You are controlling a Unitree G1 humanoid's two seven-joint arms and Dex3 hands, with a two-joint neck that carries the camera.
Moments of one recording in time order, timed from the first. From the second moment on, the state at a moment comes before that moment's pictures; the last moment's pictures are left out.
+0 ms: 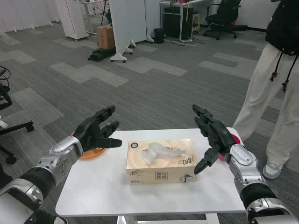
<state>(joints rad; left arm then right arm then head) -0.63 0.33 -0.48 0.92 -0.81 -0.19 -0.39 -0.38 -0.28 -0.10 0.82 0.16 -0.43 0.43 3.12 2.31</state>
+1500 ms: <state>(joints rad) -0.58 0.32 -0.31 0.93 -0.66 -0.33 -0.37 -0.33 -0.27 -0.18 0.78 0.15 -0.43 0.44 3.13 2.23</state>
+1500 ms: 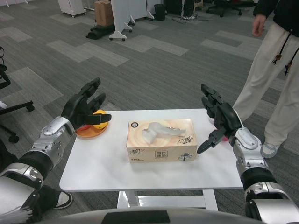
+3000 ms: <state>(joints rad) -0.65 0.28 -0.58 1.22 -0.66 -0.28 -0.35 -0.35 -0.28 -0.16 1.02 0.14 -0.44 0.42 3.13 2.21</state>
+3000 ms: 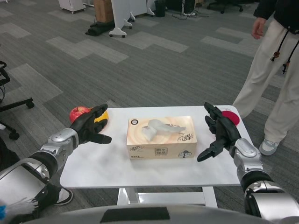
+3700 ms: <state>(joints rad) -0.70 0.24 -0.71 1.32 -0.67 -0.21 -0.34 -0.37 -0.28 -0.09 1.15 0.14 -0.44 0.36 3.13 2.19</state>
